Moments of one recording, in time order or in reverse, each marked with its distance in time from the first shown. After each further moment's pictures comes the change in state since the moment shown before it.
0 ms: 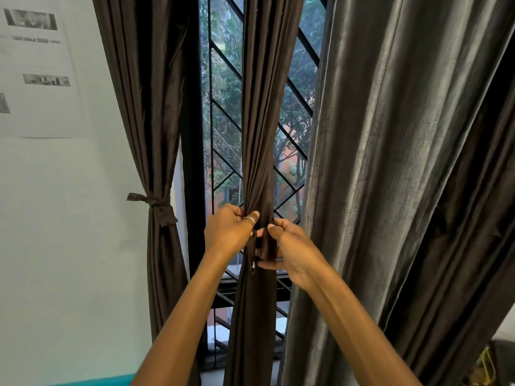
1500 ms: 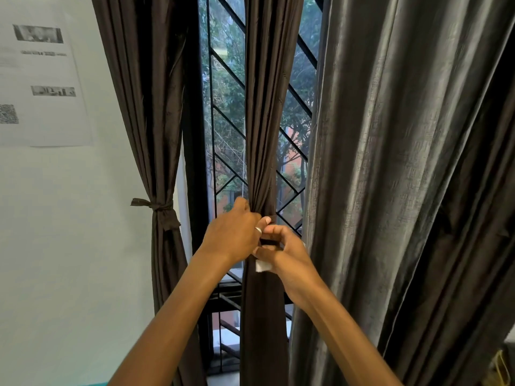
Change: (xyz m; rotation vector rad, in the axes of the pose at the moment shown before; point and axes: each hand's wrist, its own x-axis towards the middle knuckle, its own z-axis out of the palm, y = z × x) left_hand -0.015 0.023 -0.017 0.856 -0.167 0.498; right_hand -0.008 0.026 0.003 0.029 -0.010 -0.190
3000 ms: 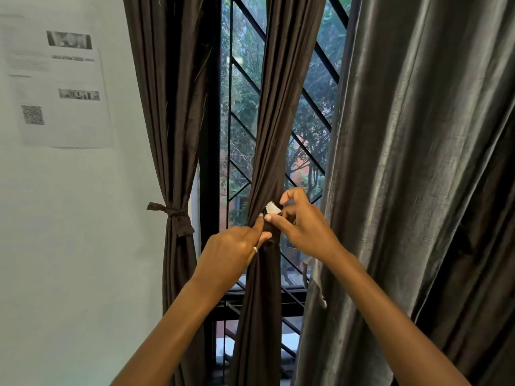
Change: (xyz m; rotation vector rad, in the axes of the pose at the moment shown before) left_hand -0.016 -0.054 0.044 0.056 0.608 0.372; right_hand 0.063 -0.052 -0.016 -0.813 -0.099 -0.694
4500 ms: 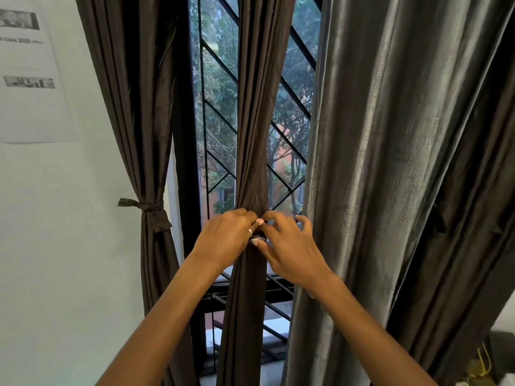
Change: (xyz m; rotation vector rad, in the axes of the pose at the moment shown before) left_hand 0.039 0.017 0.002 -0.090 -0.433 -0.168; right_hand -0.061 0.028 0.026 -0.717 -0.048 -0.044
